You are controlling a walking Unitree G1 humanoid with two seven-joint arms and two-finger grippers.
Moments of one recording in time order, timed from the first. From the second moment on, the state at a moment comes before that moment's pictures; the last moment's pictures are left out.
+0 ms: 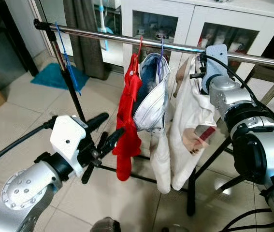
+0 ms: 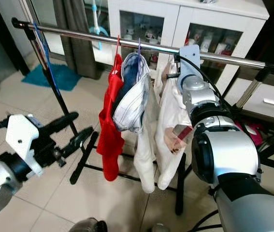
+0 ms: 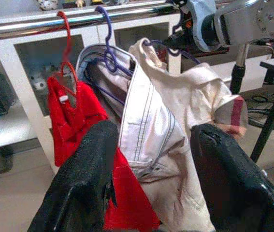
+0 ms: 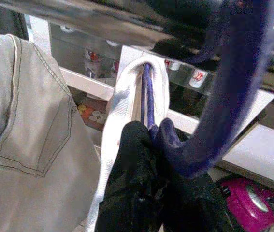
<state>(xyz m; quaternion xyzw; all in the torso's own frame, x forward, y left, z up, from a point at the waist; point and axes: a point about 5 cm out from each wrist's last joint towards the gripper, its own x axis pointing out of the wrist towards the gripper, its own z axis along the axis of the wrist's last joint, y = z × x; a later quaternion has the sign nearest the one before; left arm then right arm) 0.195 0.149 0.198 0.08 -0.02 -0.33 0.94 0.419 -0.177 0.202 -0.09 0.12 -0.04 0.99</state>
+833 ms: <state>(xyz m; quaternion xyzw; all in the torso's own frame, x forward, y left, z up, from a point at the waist) 0.215 0.148 0.185 0.02 -0.01 -0.32 0.95 0.382 -0.183 0.179 0.00 -0.01 0.01 1.00</state>
